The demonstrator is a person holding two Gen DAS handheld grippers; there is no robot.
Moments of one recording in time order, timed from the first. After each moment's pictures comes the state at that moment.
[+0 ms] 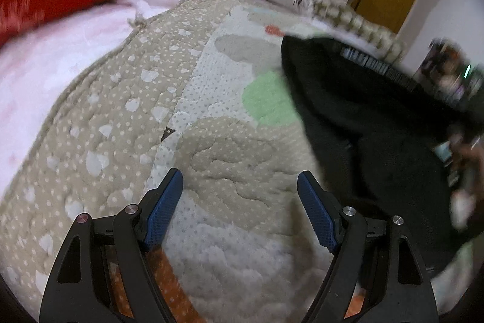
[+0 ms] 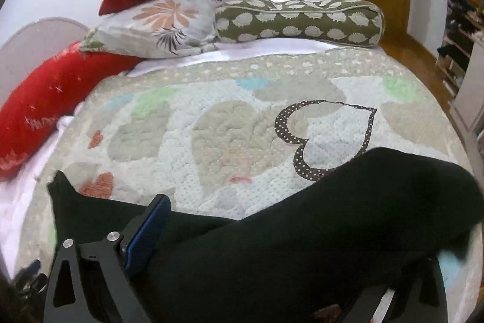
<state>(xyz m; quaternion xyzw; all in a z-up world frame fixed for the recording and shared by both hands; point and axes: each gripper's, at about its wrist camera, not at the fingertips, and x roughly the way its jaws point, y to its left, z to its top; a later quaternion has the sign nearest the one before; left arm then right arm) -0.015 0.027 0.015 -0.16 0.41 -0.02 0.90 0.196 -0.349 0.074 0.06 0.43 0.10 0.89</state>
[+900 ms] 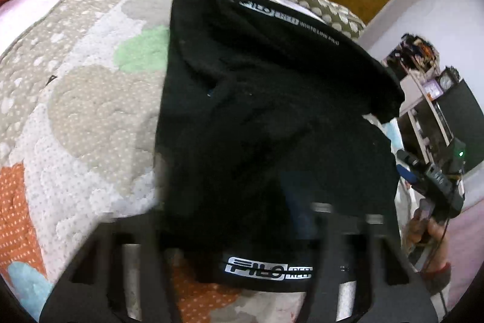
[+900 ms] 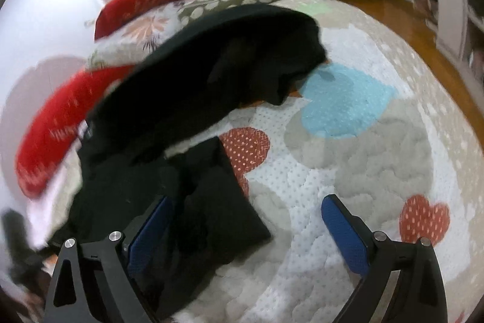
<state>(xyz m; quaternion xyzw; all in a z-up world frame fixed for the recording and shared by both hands) -0.019 -0.083 0.031 -0.19 0.48 -0.09 0.85 0.038 -0.459 0.041 0.21 0.44 0.09 0.87</state>
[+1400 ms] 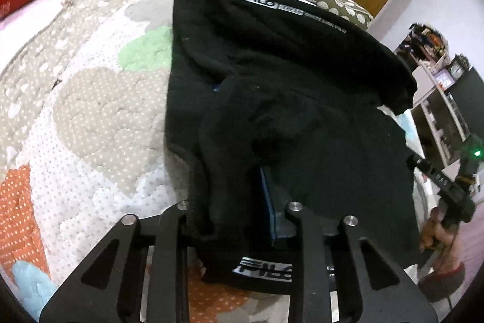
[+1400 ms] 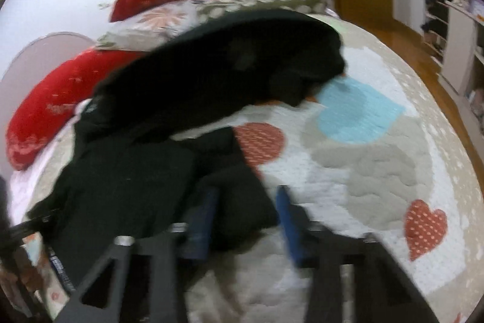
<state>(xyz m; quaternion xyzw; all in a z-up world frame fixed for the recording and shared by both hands) -0.024 -0.095 0.025 -0.15 0.47 -0.07 0.87 0.031 -0.437 0.045 0.11 0.42 0.11 0.90</state>
